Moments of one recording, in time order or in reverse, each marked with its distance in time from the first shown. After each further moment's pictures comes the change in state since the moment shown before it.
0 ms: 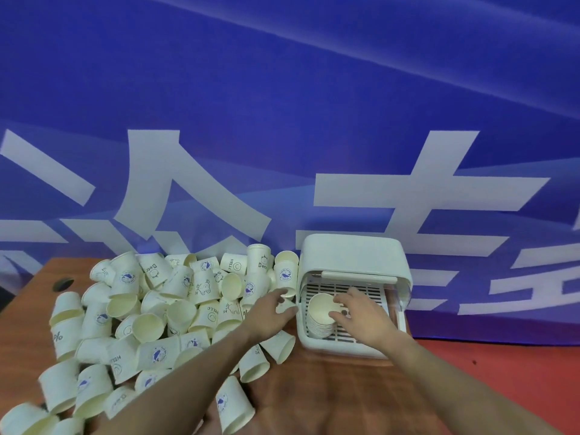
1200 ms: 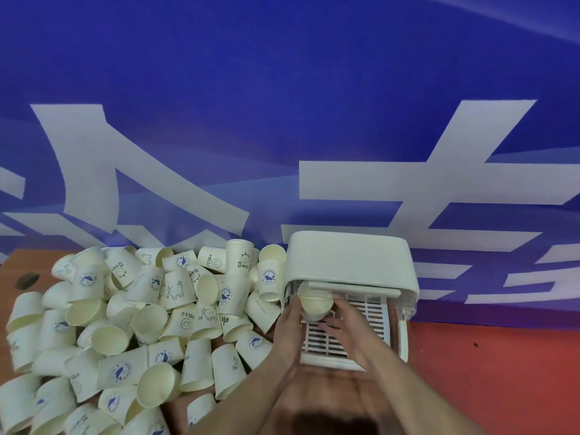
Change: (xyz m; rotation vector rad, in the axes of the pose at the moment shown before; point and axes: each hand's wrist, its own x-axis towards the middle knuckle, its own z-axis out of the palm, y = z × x) left_hand 0.052 0.037 0.104 -0.987 0.099 -0.324; right_hand 0.061 0.025 0.046 1.622 -0.112 0.611
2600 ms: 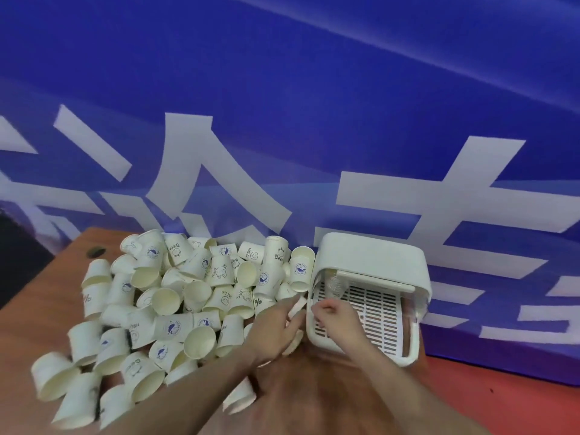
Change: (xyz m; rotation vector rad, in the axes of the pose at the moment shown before) left_hand -0.090 0.030 -0.098 1.039 0.015 0.507; right_hand -0.088 0.023 0.068 -0.762 0.054 -0.412
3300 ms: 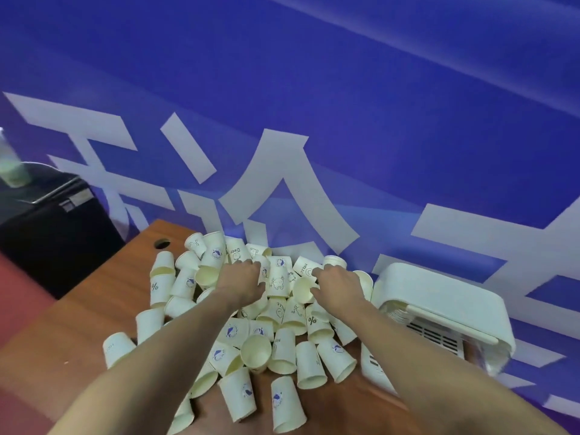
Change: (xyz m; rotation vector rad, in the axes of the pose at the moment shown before) left_hand 0.021 -0.114 -0.185 0.827 0.106 -0.232; right_hand 0.048 -0.133 0.108 -1.208 -0.009 -0.668
